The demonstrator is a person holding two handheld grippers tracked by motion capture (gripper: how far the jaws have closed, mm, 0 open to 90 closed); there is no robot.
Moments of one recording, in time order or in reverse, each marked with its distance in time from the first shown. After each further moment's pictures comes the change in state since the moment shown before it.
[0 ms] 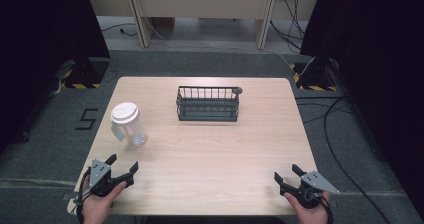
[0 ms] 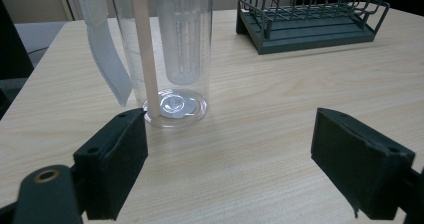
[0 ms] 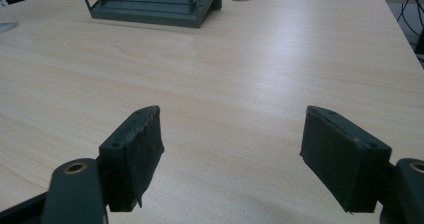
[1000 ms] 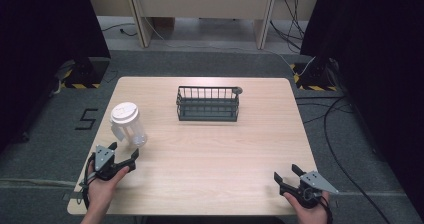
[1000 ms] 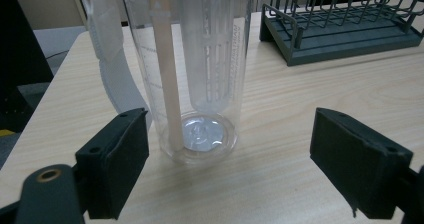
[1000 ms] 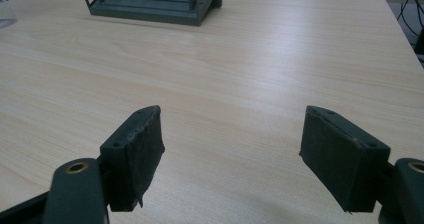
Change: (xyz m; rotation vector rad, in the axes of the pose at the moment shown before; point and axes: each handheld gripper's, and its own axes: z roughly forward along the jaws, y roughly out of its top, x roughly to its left) left arm 0.014 0.017 0.038 0.008 0.051 0.029; right arm 0.001 0.000 0.001 0.007 -0.004 -0.007
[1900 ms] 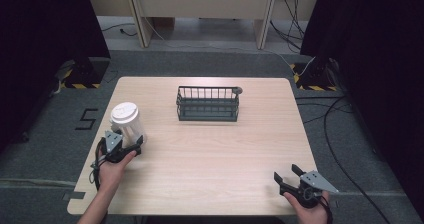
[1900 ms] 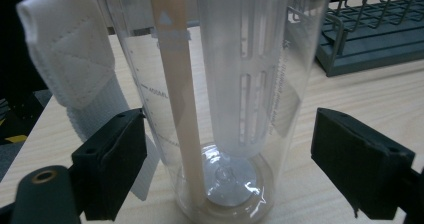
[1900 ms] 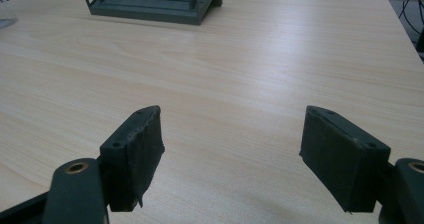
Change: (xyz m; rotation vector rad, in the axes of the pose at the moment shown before) left arm 0.010 0.008 0.051 0.010 0.051 0.032; right arm -0.001 0.000 0.000 0.005 0.001 0.001
